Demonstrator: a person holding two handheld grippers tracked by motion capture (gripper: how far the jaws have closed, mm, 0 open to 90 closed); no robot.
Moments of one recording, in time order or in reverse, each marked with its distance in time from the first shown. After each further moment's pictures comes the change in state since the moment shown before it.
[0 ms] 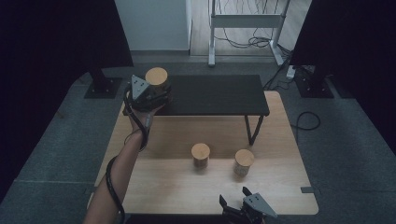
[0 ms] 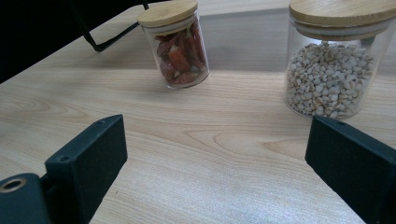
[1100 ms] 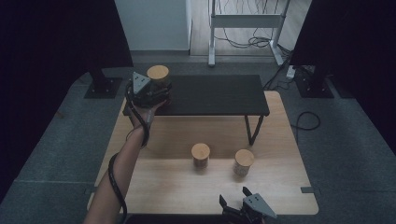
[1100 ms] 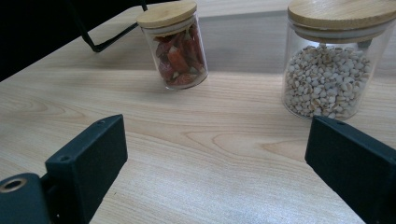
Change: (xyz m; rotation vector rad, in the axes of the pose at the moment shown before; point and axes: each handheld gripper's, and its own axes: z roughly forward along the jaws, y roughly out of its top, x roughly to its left) left arm 0.007 0.004 0.014 0.038 0.001 -0.049; right arm 0.003 -0.001 0.000 -0.007 -0.009 -0.008
